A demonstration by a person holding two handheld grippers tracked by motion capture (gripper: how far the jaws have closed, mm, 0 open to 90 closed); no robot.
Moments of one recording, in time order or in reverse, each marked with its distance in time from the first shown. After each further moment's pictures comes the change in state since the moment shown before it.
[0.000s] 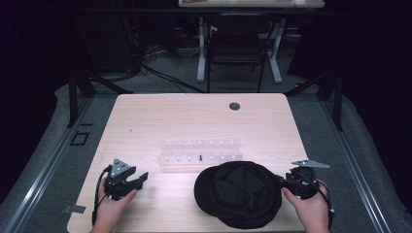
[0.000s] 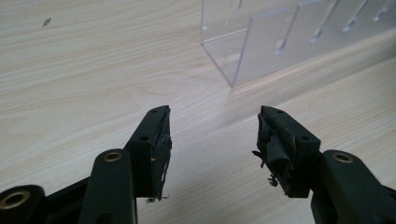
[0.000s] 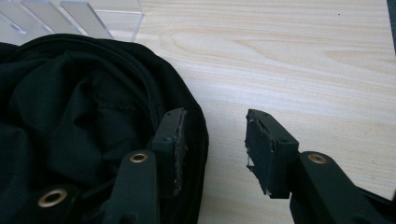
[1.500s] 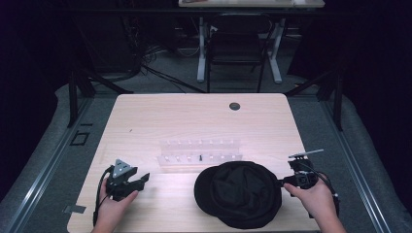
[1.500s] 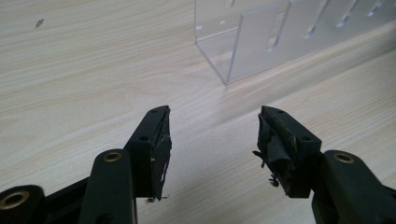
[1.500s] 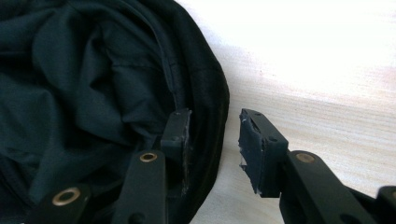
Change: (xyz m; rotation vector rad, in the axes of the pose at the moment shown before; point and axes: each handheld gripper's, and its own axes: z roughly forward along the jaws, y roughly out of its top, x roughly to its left) left arm -0.004 0.000 0.000 0.010 -0.007 0.016; right arm -0.010 0.026 0.009 0.341 0.117 0.052
